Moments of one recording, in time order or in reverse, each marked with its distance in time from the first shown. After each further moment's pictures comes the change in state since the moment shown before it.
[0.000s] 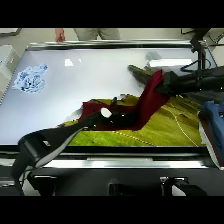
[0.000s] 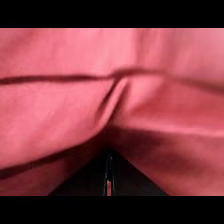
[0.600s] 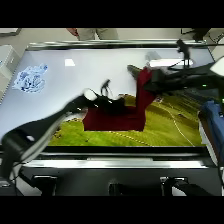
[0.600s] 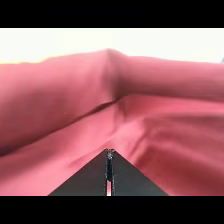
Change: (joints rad) left arm 0.264 0.126 0.094 0.332 -0.385 0.173; right arm 0.106 -0.090 -0.002 0.098 -0.113 0.000
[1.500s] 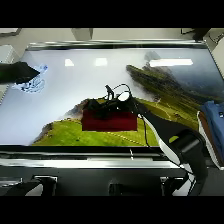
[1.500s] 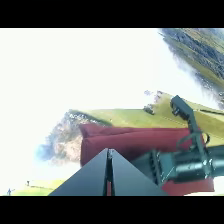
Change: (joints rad) left arm 0.530 0.753 -0.002 0.493 -0.393 -0.019; right arm 0.483 -0.596 0.005 0.421 -0.462 -0.065
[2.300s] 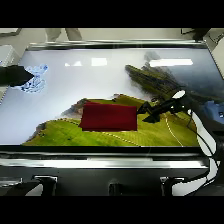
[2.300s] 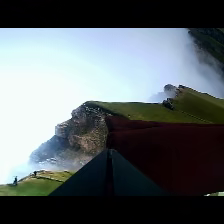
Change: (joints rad) left arm 0.009 0.014 -0.003 0.084 -0.020 0.000; right arm -0.591 0.133 -0.303 -0.378 0.343 -0.051
